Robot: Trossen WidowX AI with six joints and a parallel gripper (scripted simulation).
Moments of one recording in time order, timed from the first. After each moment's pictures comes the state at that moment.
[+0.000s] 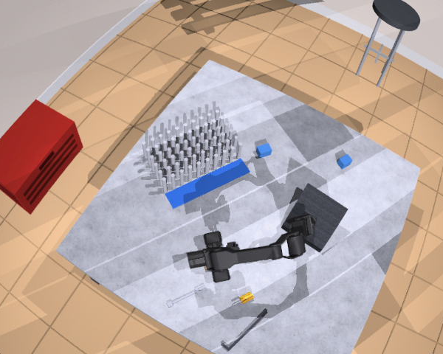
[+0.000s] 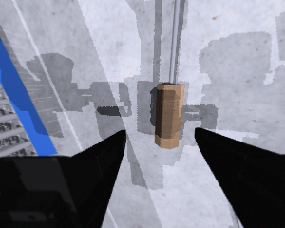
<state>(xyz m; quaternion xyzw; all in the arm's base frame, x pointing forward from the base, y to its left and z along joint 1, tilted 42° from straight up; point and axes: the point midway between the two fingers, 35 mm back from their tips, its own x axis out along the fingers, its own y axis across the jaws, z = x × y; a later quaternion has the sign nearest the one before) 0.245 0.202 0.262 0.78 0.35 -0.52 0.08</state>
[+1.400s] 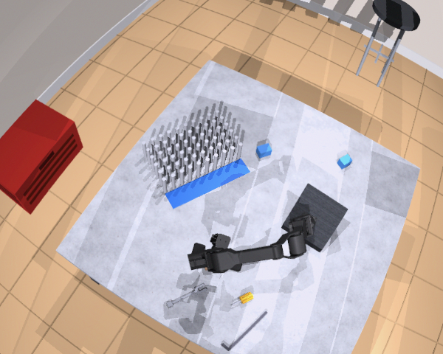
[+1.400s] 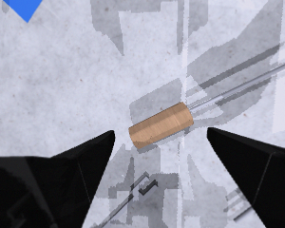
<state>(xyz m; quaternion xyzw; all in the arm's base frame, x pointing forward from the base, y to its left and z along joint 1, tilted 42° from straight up) 0.244 0.200 0.263 0.63 0.55 -0.27 0.47</state>
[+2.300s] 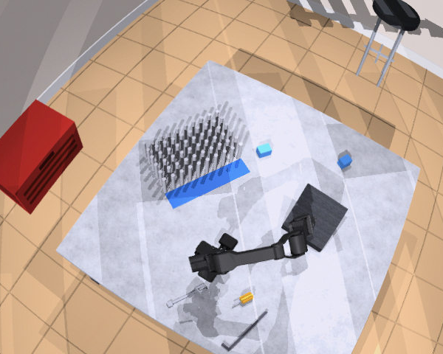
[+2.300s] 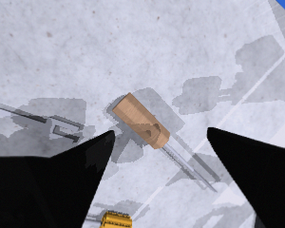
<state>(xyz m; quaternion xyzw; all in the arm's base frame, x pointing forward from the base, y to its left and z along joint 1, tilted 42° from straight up) 0.243 0.200 0.264 0.22 0.59 0.10 0.77</state>
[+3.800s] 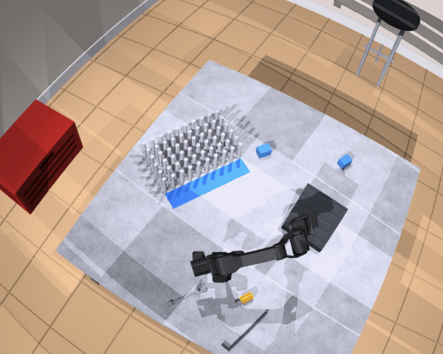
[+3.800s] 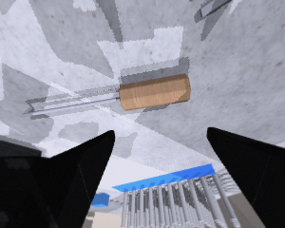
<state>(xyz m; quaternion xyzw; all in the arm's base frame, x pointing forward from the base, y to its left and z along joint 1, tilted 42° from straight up) 0.241 0.201 0.266 -0.59 0.20 0.55 0.56</state>
